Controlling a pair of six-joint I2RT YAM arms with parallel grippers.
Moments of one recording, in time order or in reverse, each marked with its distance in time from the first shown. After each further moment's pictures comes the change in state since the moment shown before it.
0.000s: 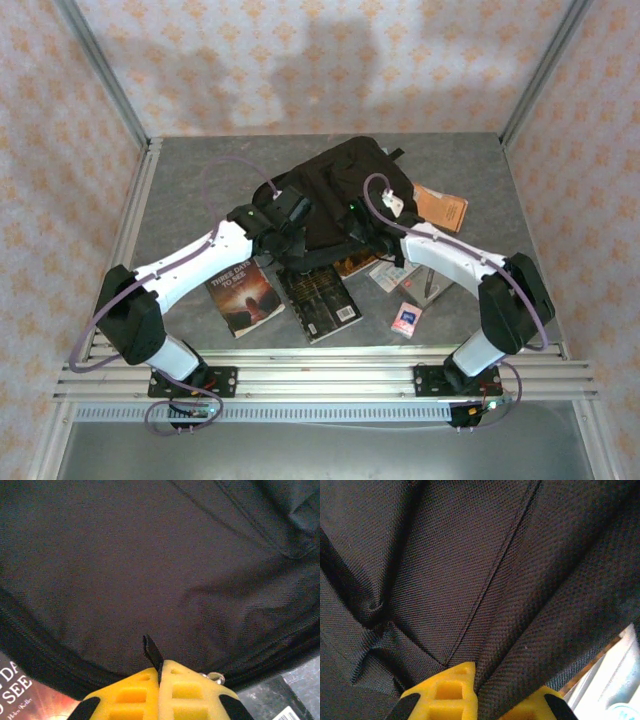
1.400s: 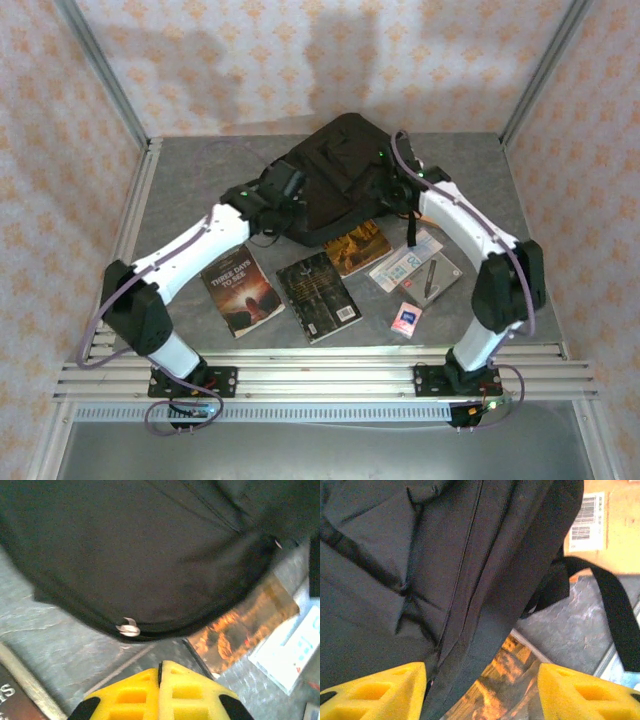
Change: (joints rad) left arm 0.112 0.021 0.121 0.043 0.103 -0.052; right arm -0.225 0.083 0.320 -0.200 -0.178 -0.166
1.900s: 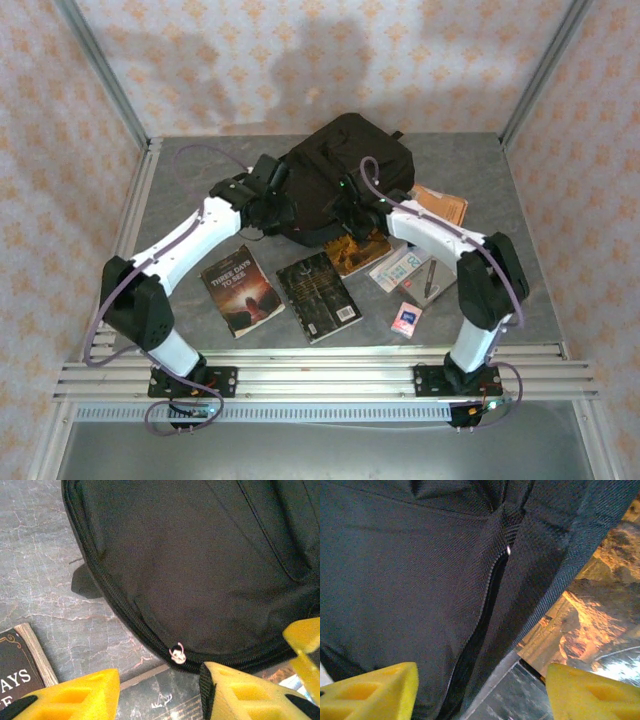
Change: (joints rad) left arm 0.074 0.064 0.040 -0.031 -0.025 -0.149; right arm 0.201 0.118 -0.075 0.158 -0.135 0.355
